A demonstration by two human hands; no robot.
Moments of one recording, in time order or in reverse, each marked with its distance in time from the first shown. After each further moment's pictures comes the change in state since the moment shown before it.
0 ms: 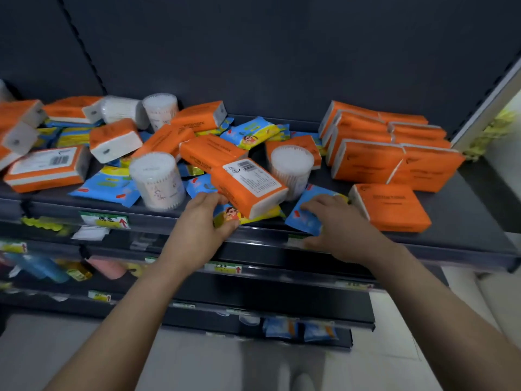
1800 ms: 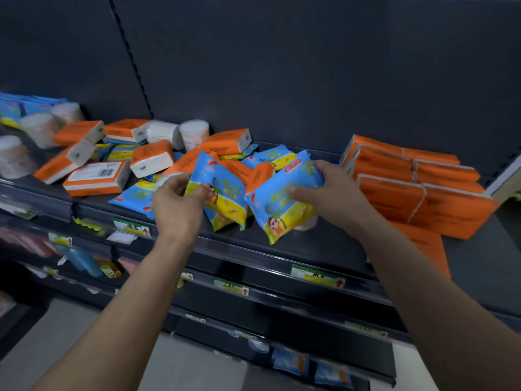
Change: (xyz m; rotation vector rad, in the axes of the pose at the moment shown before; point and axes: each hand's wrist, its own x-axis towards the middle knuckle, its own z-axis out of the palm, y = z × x) left_hand 0.034 0.035 -0.038 -0.687 0.660 -0.524; right_hand 0.056 -0.009 -0.063 0.944 0.209 0.004
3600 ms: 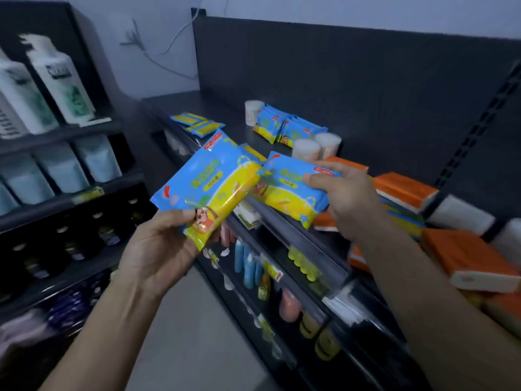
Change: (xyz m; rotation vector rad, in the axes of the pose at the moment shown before) left_hand 0.236 -0.041 -0.457 -0.864 -0.012 -0.125; right_hand 0.140 -0.275 0.487 0.591 -0.426 0.011
